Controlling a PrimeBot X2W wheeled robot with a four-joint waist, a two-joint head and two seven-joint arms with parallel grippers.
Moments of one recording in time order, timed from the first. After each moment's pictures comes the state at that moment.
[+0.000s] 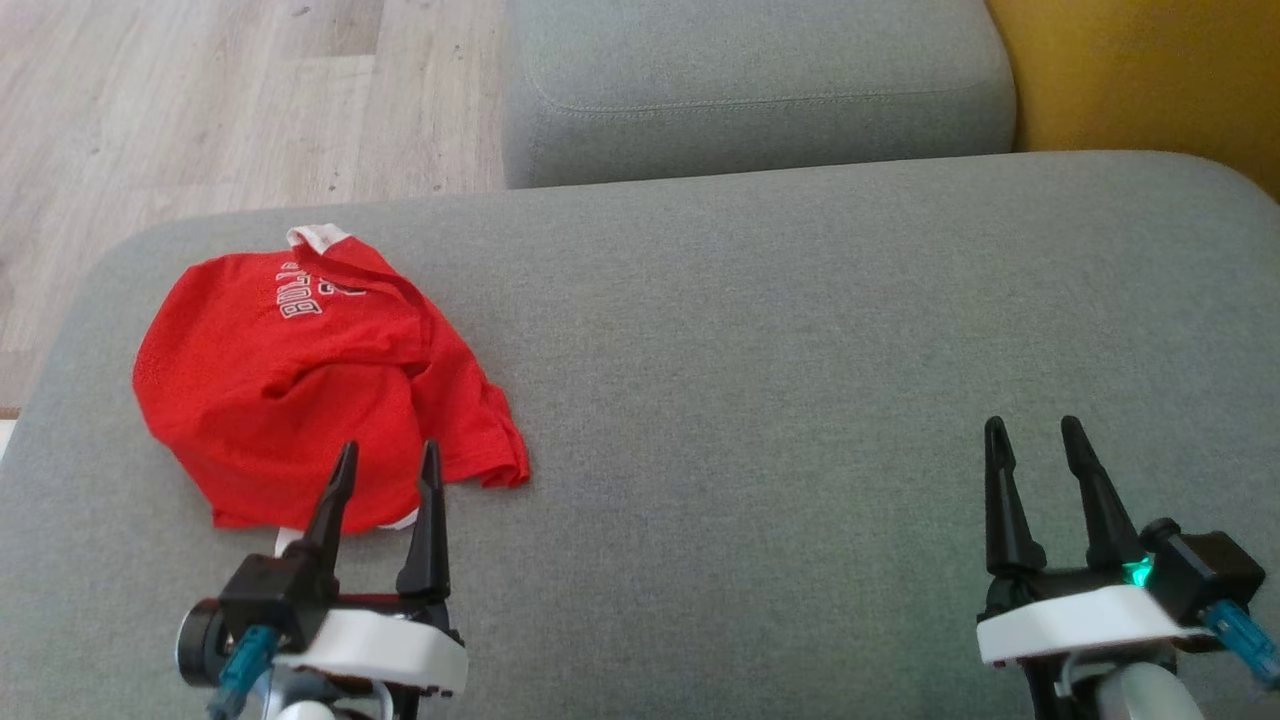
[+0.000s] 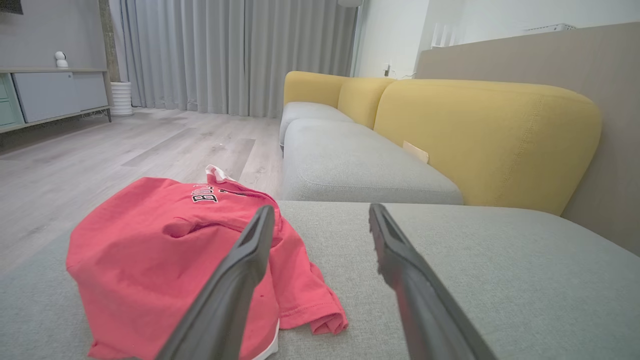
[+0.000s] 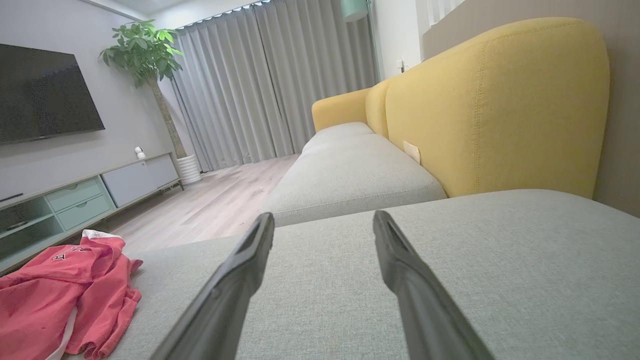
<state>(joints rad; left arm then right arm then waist) 0.08 0.06 -0.21 0.05 -0.18 0.06 -0.25 0.04 -0.04 0.03 0.17 0.24 0.13 -0.25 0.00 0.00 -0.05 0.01</state>
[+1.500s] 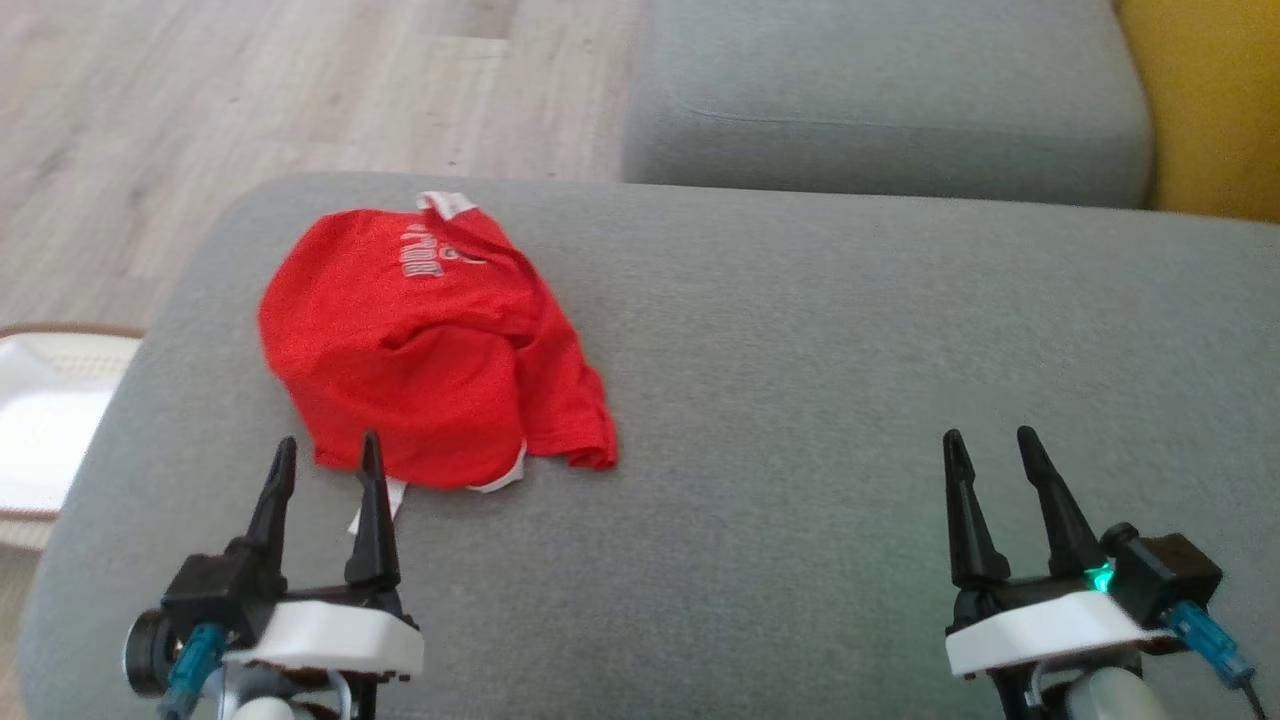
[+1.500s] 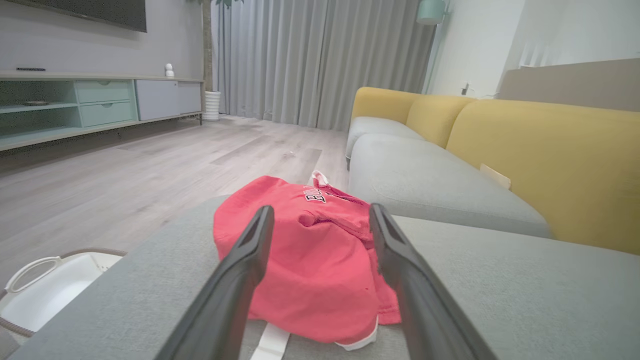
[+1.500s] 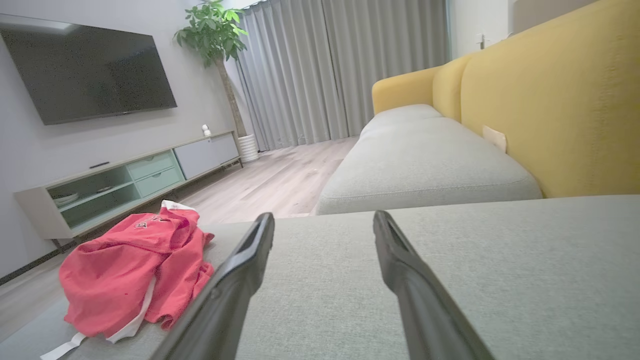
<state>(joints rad) 0.08 0.05 -0.13 0.05 -0.18 0.07 -0.25 0.04 -0.04 0.09 0.20 0.25 0.13 -0.25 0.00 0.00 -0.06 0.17</state>
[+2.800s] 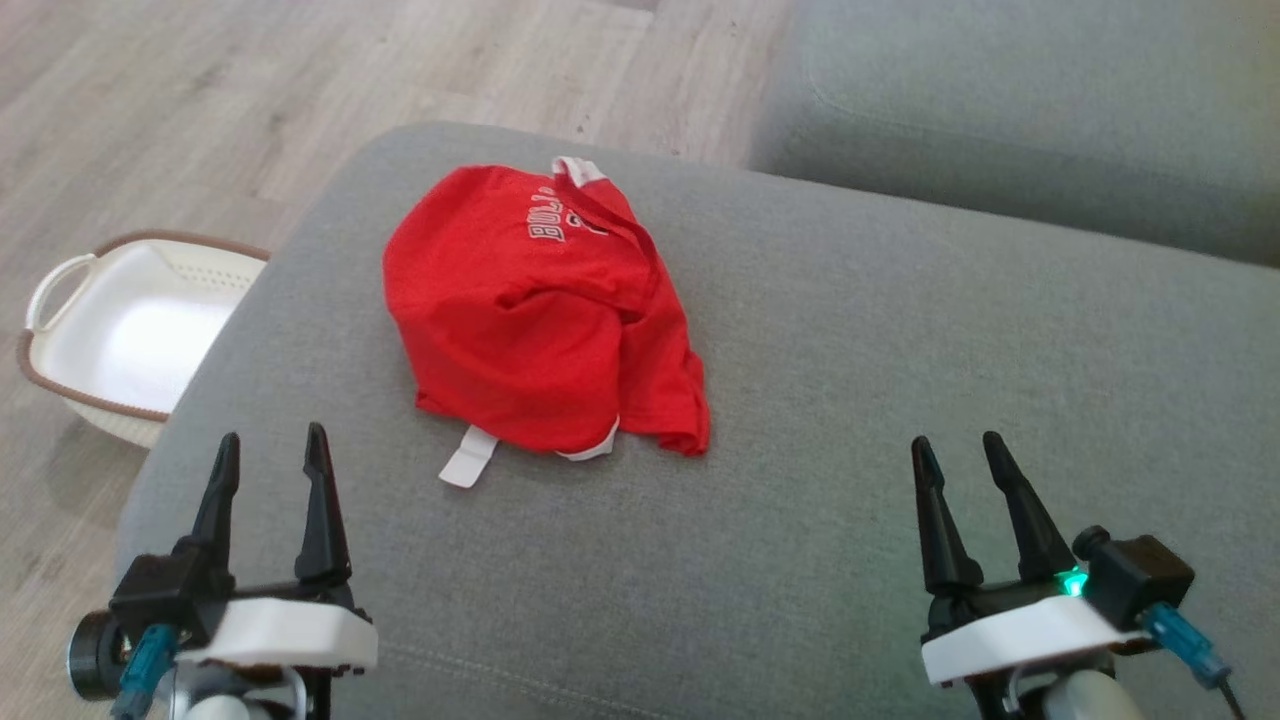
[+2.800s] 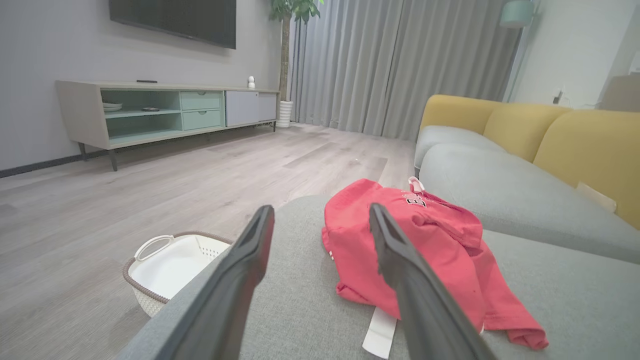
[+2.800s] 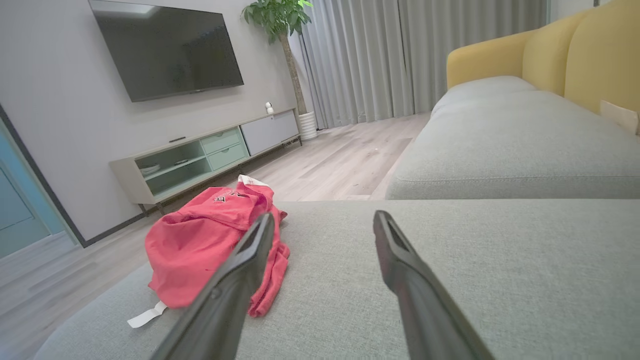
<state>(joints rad) 0.08 0.05 -0.02 0.05 -0.13 0.03 -0.25 0.04 -0.04 0.15 0.20 0.29 0.13 -0.25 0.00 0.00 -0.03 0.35</state>
